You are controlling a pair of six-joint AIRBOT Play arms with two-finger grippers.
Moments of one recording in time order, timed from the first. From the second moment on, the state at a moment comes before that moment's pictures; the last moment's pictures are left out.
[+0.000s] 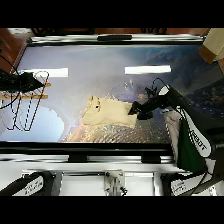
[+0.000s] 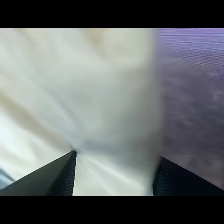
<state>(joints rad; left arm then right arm) 0.16 -1.13 1.37 1.02 -1.31 -1.40 0.13 -1.70 1.19 -0.87 1.17 1.53</state>
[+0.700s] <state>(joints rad) 0.16 -1.14 1.37 0.96 -1.32 -1.34 -0.15 -1.41 1.62 -0.83 1.35 1.58</state>
